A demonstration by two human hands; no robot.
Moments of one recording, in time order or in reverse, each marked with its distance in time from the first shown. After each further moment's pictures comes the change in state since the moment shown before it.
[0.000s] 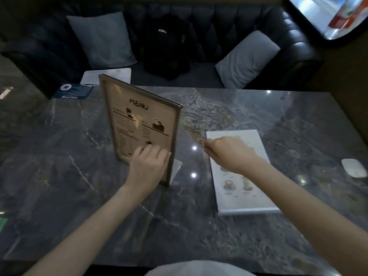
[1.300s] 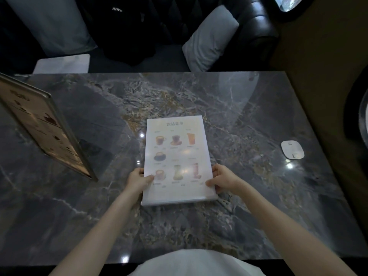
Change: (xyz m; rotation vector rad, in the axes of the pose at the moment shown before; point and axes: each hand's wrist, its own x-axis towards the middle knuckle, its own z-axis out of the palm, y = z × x) left_hand 0.009 0.179 0.135 -1.052 -0.544 -1.321; right_hand -0.127 0.200 0.147 1.199 -0.377 0.675
